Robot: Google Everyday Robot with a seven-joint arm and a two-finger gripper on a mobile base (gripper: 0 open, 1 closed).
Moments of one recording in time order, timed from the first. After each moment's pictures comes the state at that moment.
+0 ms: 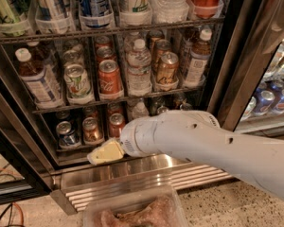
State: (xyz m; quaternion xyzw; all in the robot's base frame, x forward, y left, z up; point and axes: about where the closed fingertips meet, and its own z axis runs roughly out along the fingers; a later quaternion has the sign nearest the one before) arm 0.482 0.066 0.755 -0.36 0.84 0.20 0.35
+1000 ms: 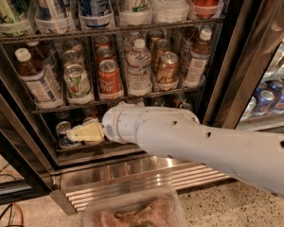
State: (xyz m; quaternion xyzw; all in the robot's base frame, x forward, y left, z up) arm 0.521 0.116 0.799 -0.30 0.81 0.24 0.45
